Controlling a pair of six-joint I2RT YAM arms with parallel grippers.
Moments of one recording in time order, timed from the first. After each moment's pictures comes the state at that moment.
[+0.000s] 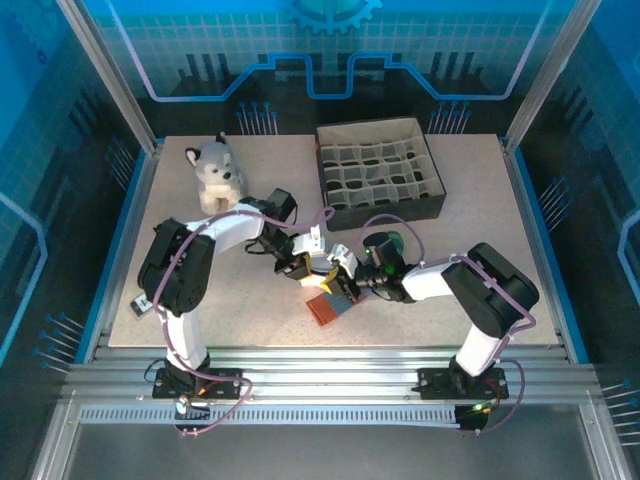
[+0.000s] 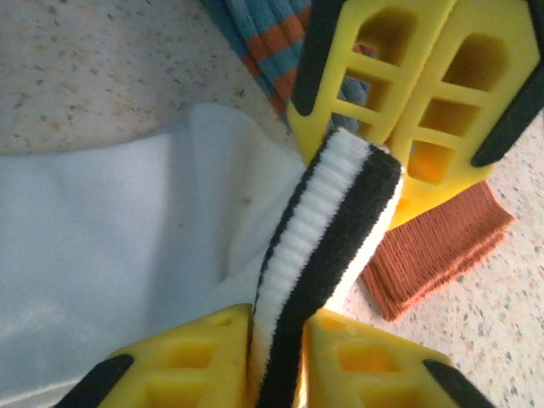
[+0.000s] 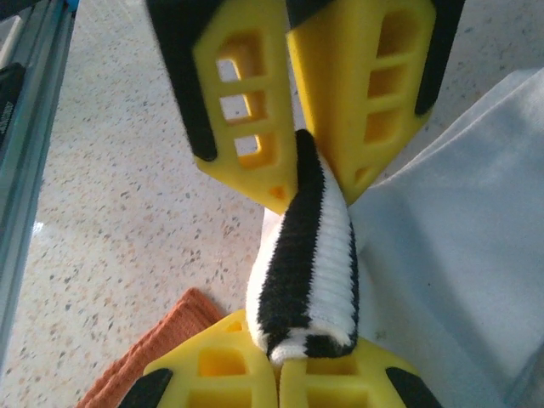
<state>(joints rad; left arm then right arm) -0.42 1.85 1.20 -0.78 0.63 0.90 0.62 1.72 0.60 0.44 -0.66 -0.13</state>
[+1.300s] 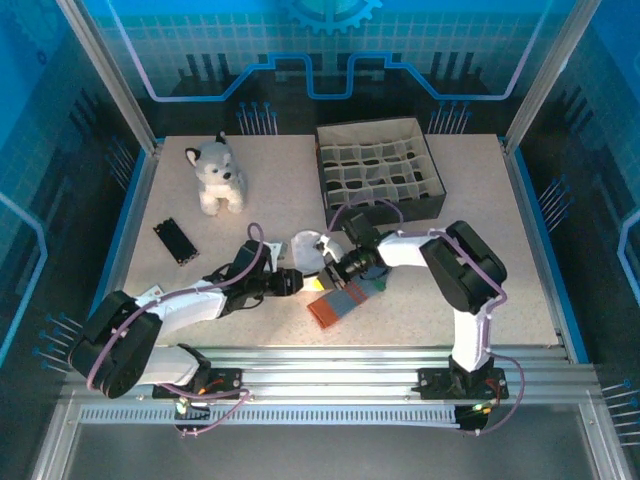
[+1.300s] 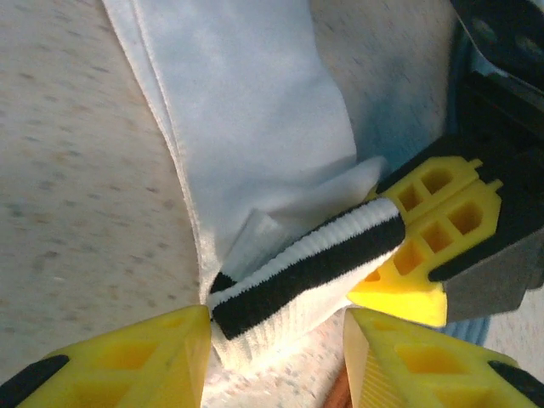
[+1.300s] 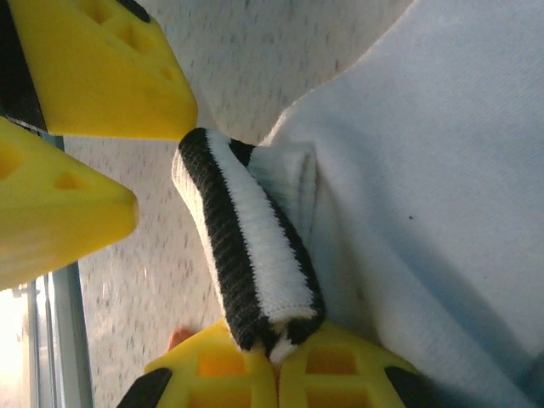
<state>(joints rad) -0.49 1.32 0.45 0.08 0.26 -0.61 0.61 1.97 1.06 -0.20 -0.78 -0.02</state>
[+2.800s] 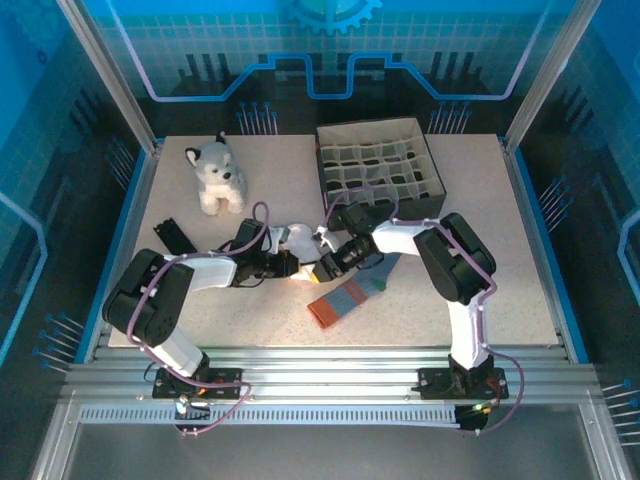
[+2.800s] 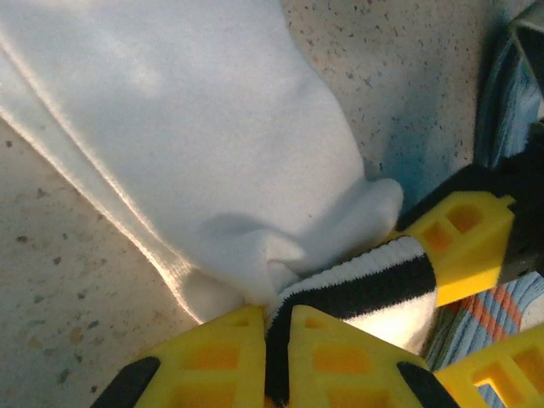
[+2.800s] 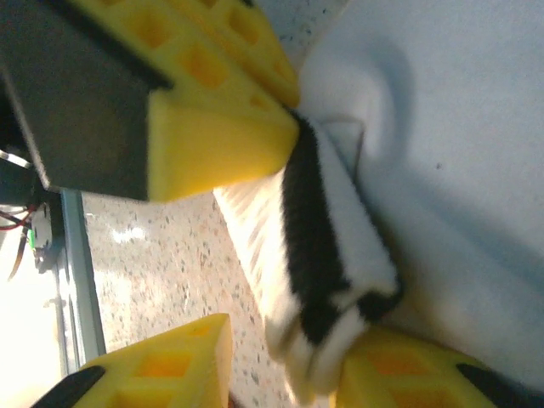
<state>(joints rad) -0.35 1.63 0.65 0.09 0.47 -0.46 0.57 2.02 1.16 -0.34 -0.81 -0.03</state>
